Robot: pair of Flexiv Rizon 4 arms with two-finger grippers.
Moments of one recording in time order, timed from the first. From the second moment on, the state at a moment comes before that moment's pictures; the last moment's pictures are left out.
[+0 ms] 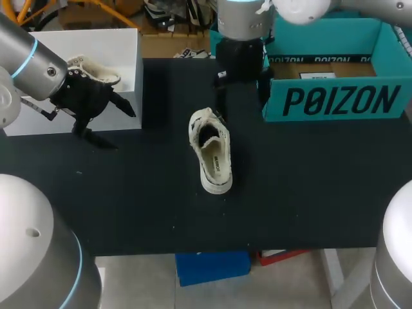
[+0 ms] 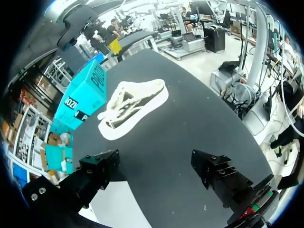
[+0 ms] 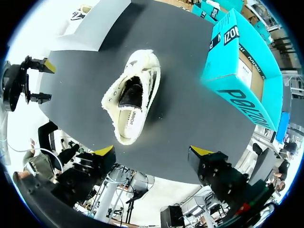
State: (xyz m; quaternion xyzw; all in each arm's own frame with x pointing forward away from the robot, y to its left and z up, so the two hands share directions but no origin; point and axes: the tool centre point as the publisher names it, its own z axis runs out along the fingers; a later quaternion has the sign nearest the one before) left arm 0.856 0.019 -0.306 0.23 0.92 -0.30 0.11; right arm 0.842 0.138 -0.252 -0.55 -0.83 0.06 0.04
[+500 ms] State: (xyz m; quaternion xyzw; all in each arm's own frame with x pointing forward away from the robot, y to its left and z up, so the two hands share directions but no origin) left arm 0.856 0.018 -0.306 0.23 0.92 -0.30 0.11; right arm 0.860 0.145 -0.288 -0.56 -0.83 0.06 0.00
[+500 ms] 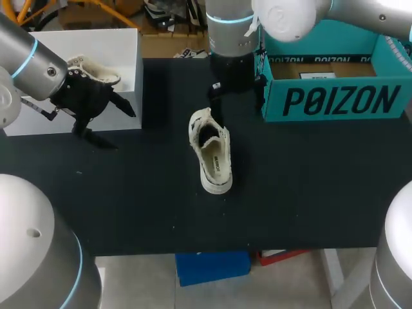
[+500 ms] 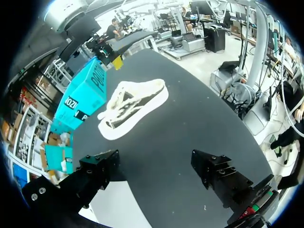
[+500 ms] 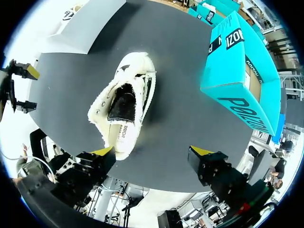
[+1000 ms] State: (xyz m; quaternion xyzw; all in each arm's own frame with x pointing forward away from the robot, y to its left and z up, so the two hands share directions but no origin) left arm 0.856 0.018 -0.306 0.23 0.92 -0.30 0.11; right arm 0.878 0.141 -0.315 -0.56 -0.83 0.05 0.01
